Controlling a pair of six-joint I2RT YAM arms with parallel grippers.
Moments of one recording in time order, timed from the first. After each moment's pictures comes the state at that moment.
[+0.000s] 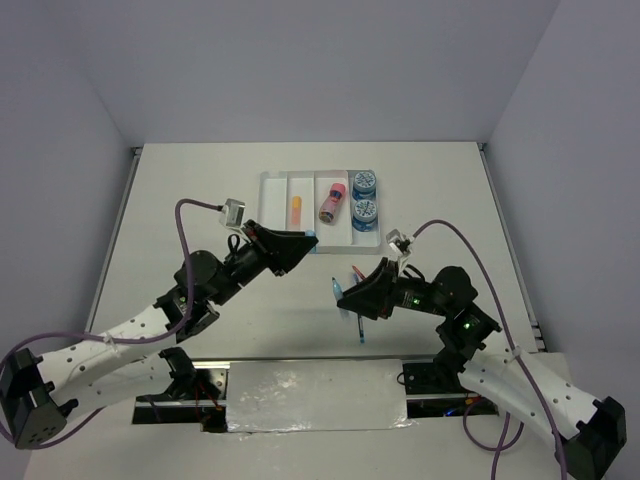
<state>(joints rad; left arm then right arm) -0.88 0.88 0.62 0.42 -0.08 -0.74 0.68 0.53 0.36 0.18 -0.61 0.71</state>
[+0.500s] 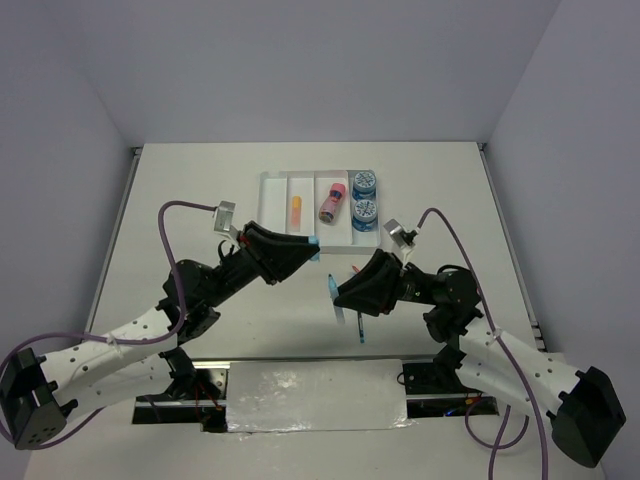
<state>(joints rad) -0.88 0.87 0.57 0.74 0.13 -0.85 0.69 0.72 0.33 0.89 -0.78 1.01</state>
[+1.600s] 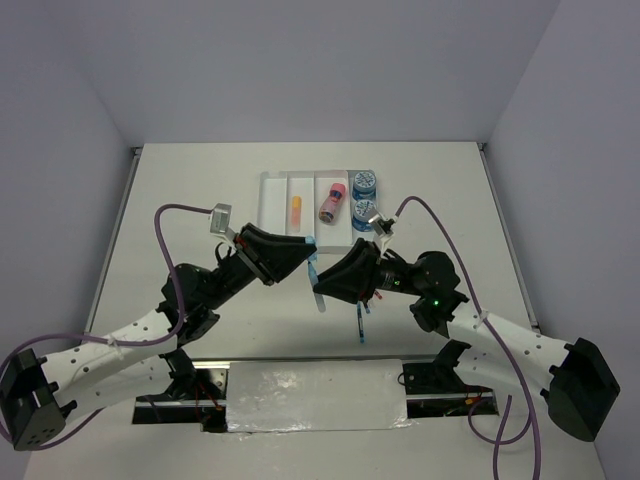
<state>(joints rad) -0.88 0.86 0.54 0.80 0.12 -0.90 0.77 0.91 0.45 0.84 -0.67 0.90</state>
